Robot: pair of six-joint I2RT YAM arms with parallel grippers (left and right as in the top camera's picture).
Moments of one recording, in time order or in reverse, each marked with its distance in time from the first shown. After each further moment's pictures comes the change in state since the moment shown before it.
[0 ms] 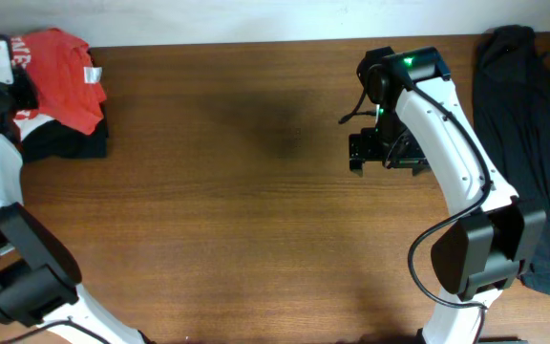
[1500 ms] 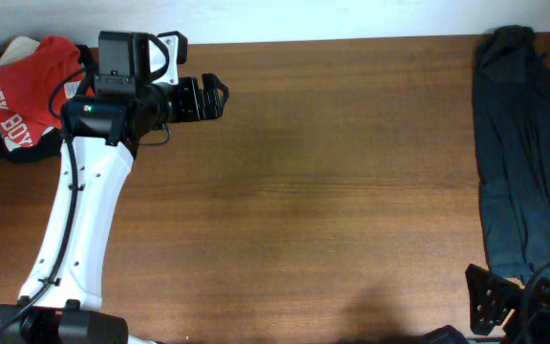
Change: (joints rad) left arm -0.645 -0.378 0.038 -0.790 0.037 -0.525; right arm 0.130 -1.248 -0.207 -0.015 0.090 0.213
